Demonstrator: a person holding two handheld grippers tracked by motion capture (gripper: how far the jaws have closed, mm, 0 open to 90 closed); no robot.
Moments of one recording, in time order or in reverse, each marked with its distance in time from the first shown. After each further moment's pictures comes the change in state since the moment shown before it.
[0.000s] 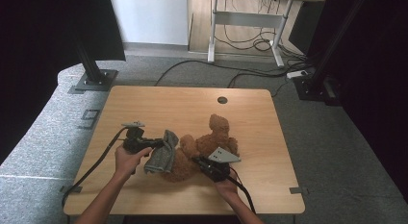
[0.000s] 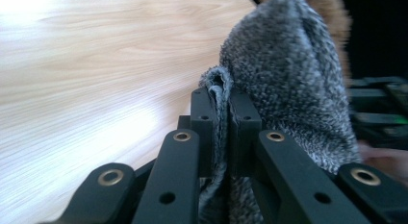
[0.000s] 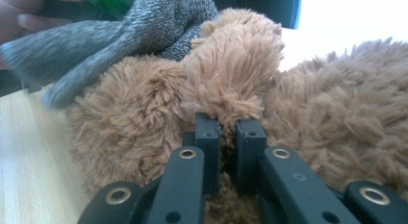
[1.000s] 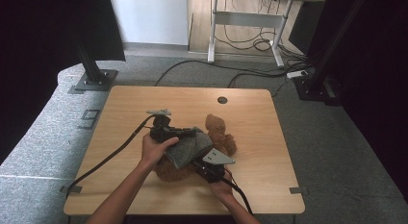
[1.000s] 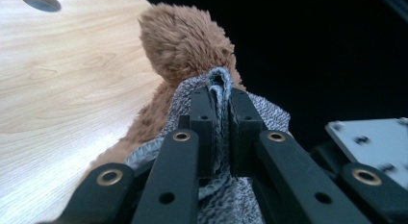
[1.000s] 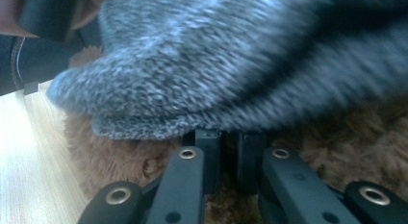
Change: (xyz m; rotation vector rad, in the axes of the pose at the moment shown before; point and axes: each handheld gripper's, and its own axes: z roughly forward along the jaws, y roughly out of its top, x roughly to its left) left arm -0.066 0.058 0.054 -0.035 -0.187 0.081; right arm 0.012 -0.002 0.013 -0.017 -0.011 -0.019
